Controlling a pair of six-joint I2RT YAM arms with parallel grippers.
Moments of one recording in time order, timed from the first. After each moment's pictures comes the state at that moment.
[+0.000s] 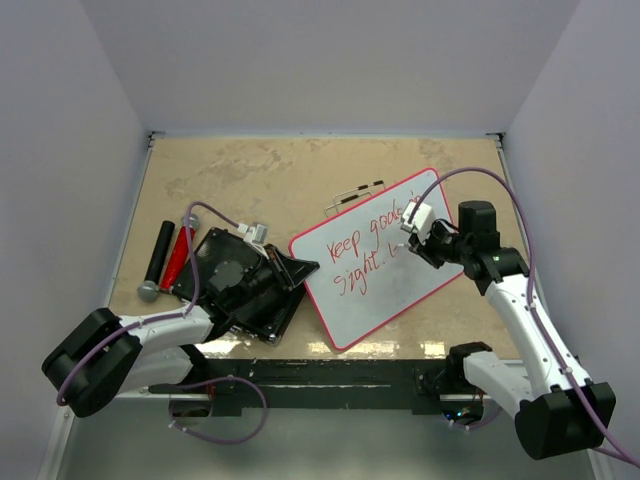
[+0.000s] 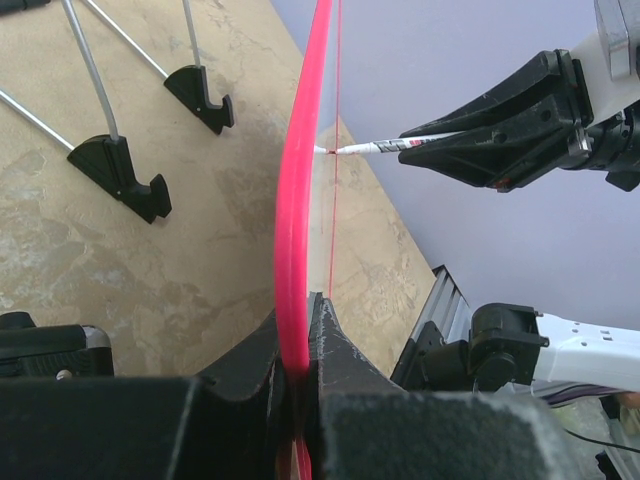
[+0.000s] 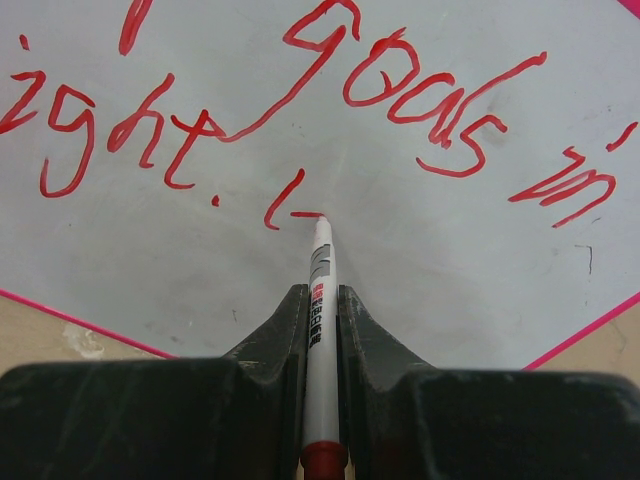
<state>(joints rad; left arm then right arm) -0.72 1.16 0.23 0.91 0.20 -0.80 0.17 0.96 0.83 -0.61 -0.48 -0.72</state>
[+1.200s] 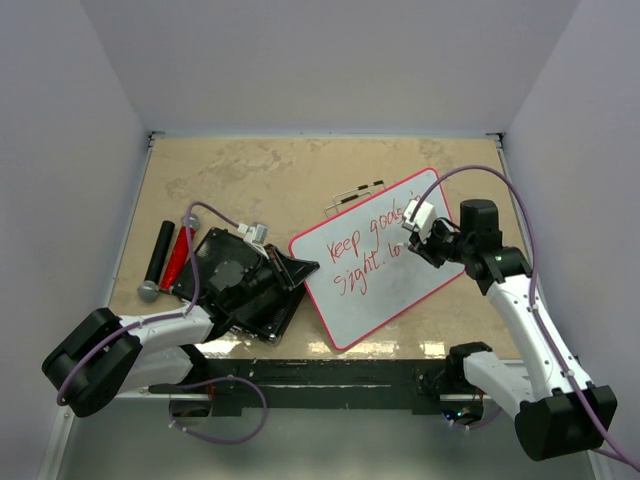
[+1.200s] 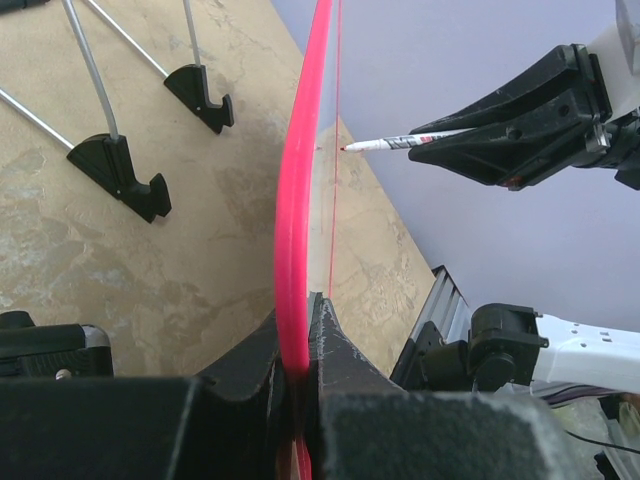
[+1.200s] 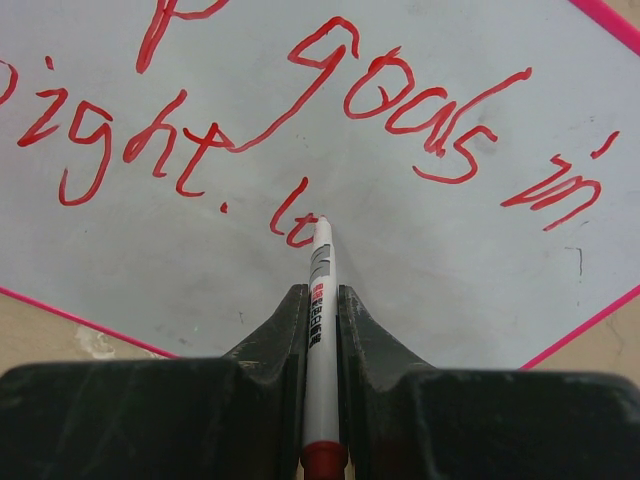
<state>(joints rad) -0.72 1.16 0.23 0.91 0.20 -0.81 0.17 0.96 0.86 -0.63 -0.50 -0.71</state>
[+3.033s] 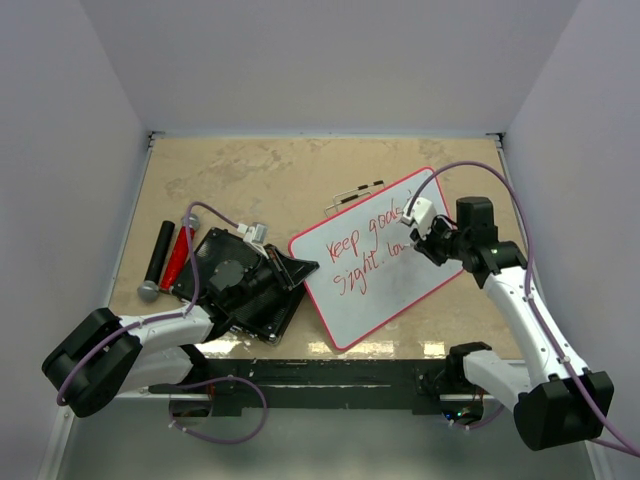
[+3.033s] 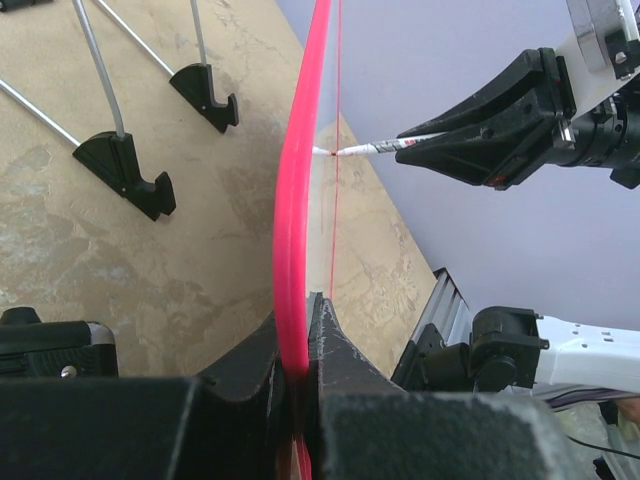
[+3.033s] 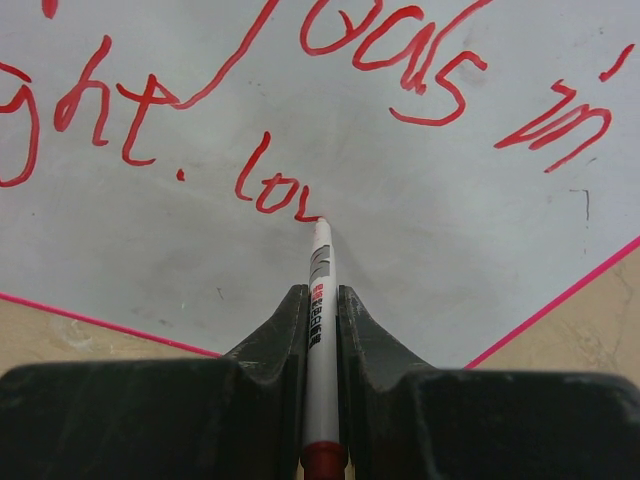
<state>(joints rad) -0.71 1.16 0.23 0.90 0.20 -0.81 0.17 1.01 0.87 -0.65 -0.40 -0.70</state>
